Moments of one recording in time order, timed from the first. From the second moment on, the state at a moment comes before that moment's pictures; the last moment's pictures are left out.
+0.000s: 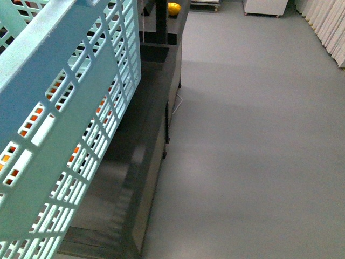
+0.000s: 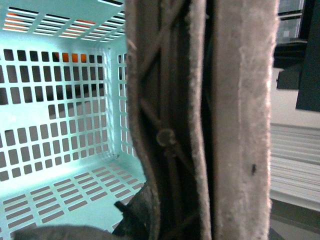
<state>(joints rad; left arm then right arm) -0.21 0.92 0.85 -0.35 -0.16 -1.50 0.00 0.00 0.02 0.00 0.00 0.00</state>
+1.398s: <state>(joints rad) -0.21 0.92 0.85 -0.35 -0.16 -1.50 0.00 0.00 0.02 0.00 0.00 0.00</state>
